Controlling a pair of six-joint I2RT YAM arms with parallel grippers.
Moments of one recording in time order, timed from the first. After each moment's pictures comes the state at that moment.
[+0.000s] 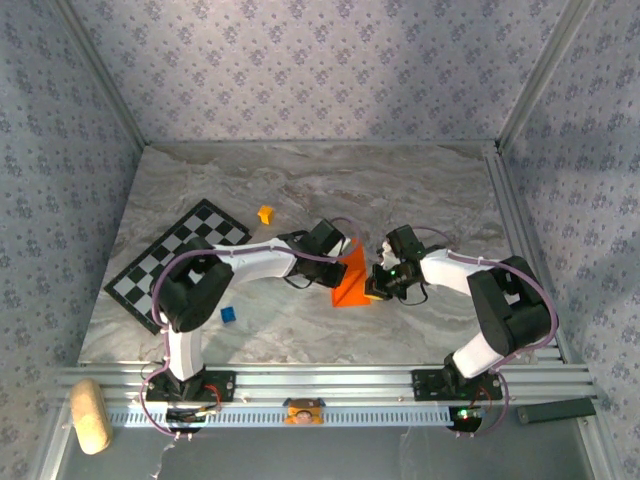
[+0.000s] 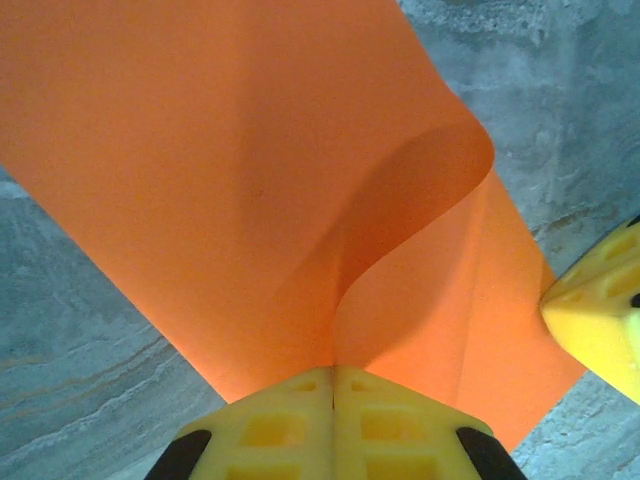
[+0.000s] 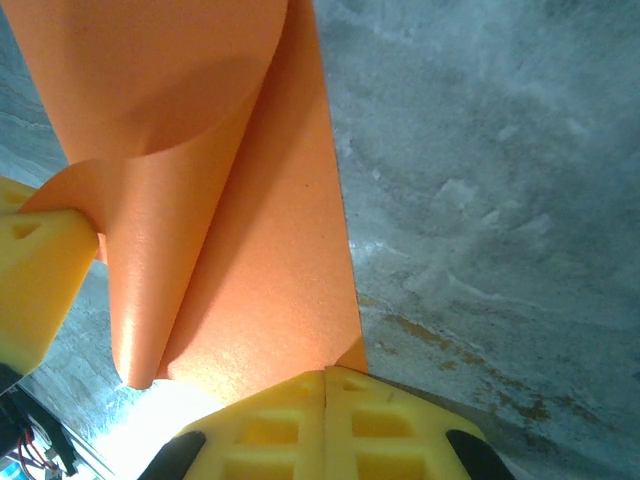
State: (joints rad) left arm -0.88 1.88 1.16 -0.37 0.17 -0.40; right arm 0.41 1.56 0.69 -0.37 -0.52 0.57
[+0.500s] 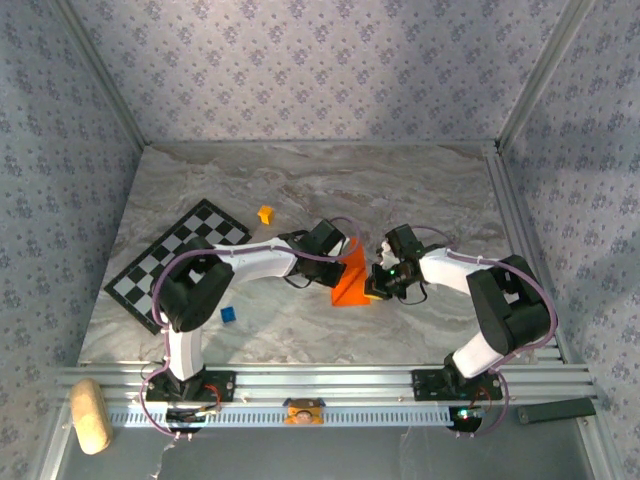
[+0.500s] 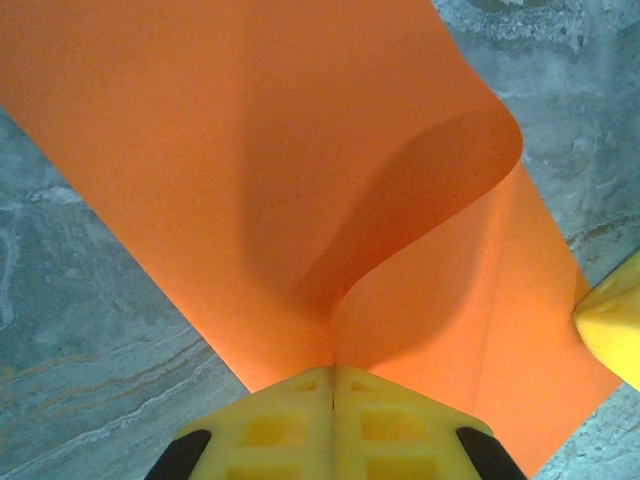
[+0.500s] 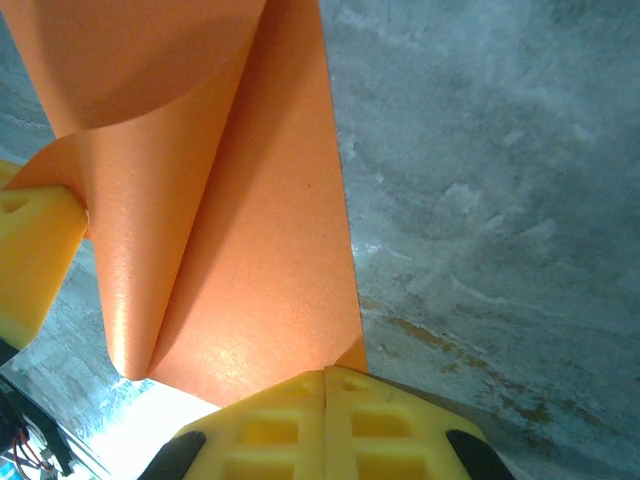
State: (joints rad) left arm -0.88 1.88 1.16 -0.38 0.12 -0.39; right arm 0.42 1.57 0.70 -0.39 -0.51 0.57
